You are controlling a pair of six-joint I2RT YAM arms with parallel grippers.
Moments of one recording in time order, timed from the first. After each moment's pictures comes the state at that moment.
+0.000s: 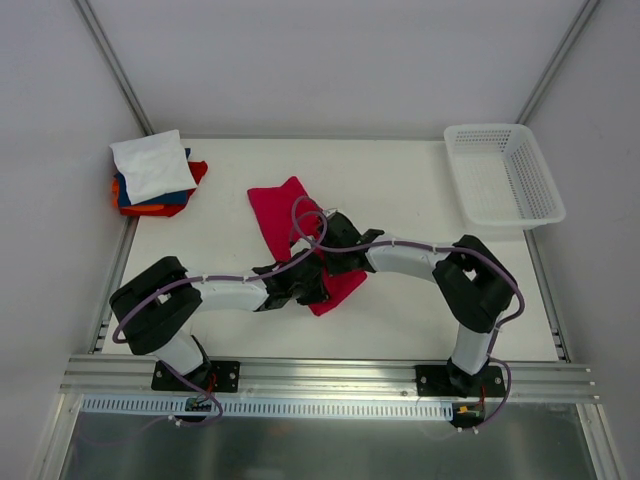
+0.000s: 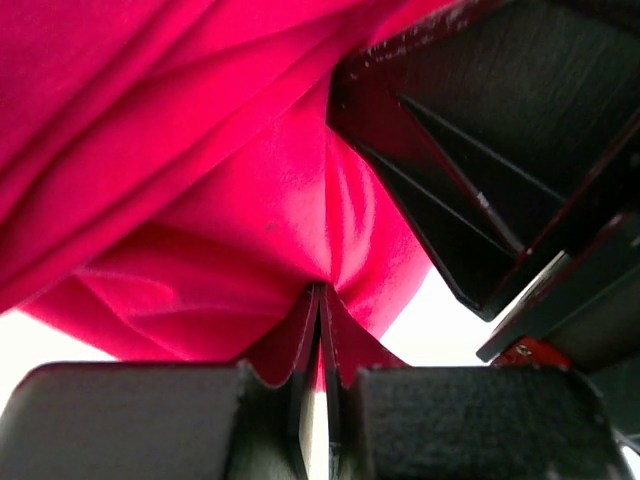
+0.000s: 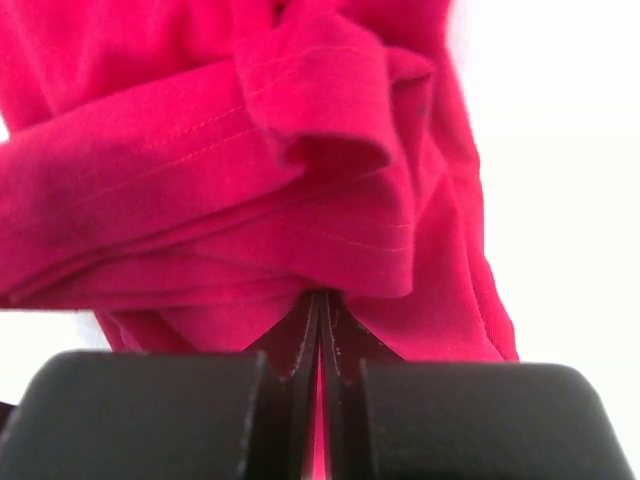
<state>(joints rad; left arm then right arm) -0.95 1.57 0.66 0.03 -0.09 -0.99 0.86 1.81 1.10 -0.31 0.14 0.47</state>
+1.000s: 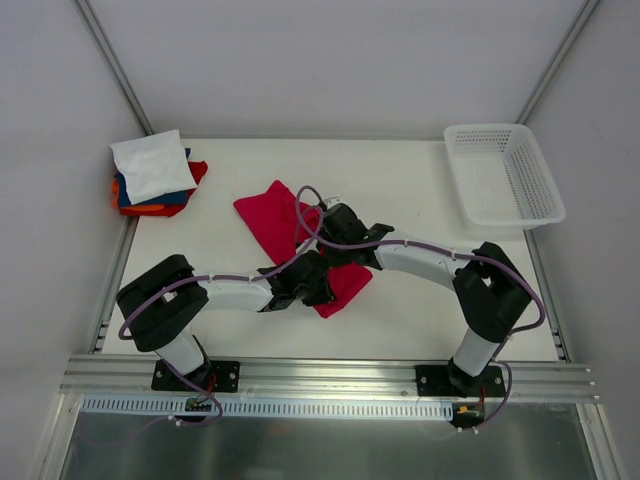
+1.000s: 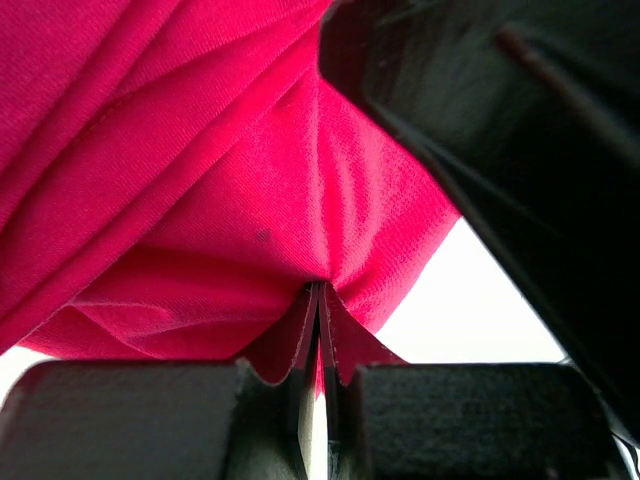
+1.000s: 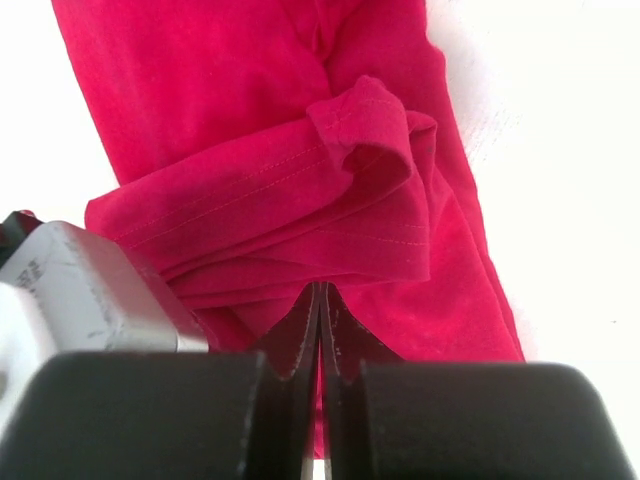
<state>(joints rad) -0.97 1.60 0.68 0.07 -0.09 -1.01 0.86 1.72 1.14 -0.35 0.14 0.45</state>
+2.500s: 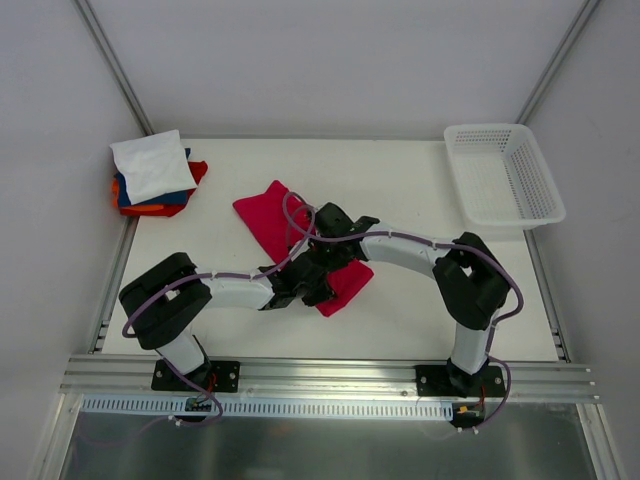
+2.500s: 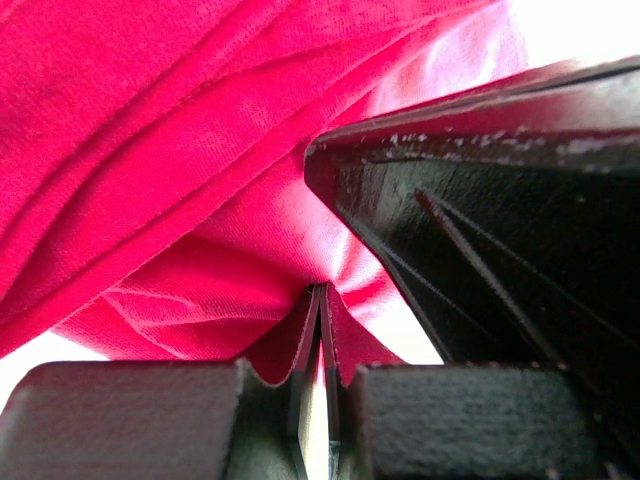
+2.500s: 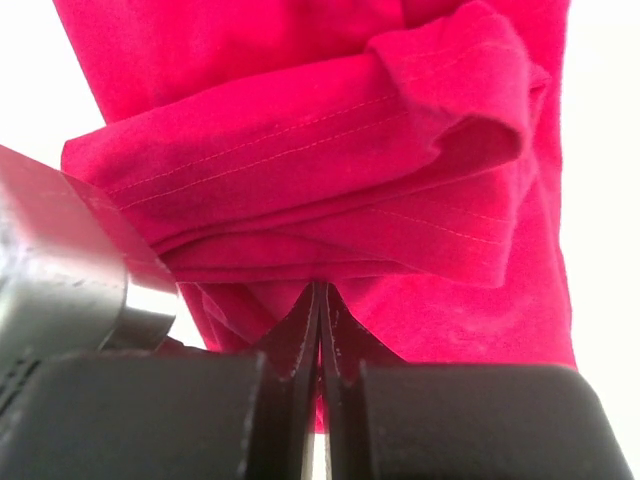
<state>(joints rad) -0.96 1.62 0.69 0.06 -0.09 -1.19 0.87 1.84 1.26 -0.49 0.04 0.38</state>
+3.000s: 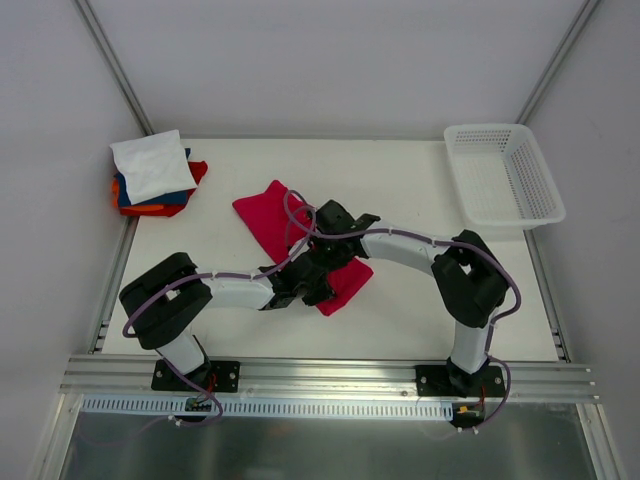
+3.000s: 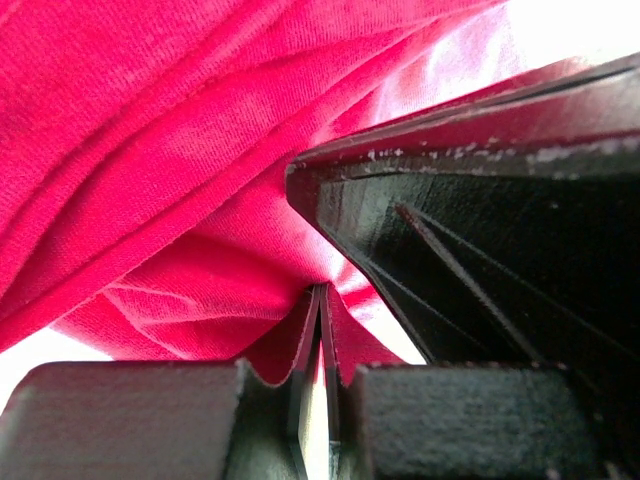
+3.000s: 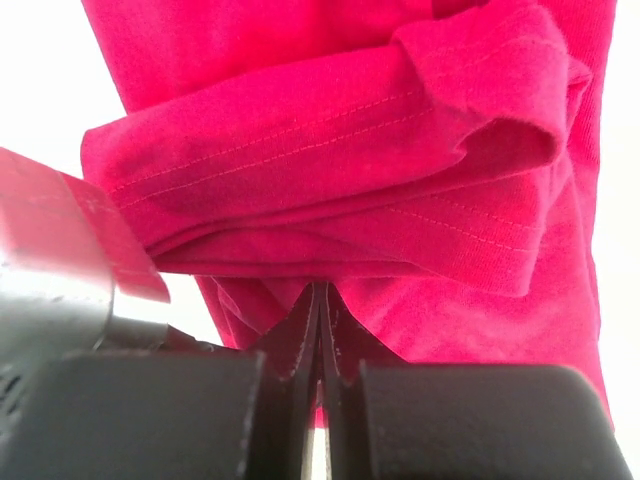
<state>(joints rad) -0.96 1.62 0.69 0.06 -0.11 -1.22 0.84 1.88 1.30 -0.53 -0.06 0.36</state>
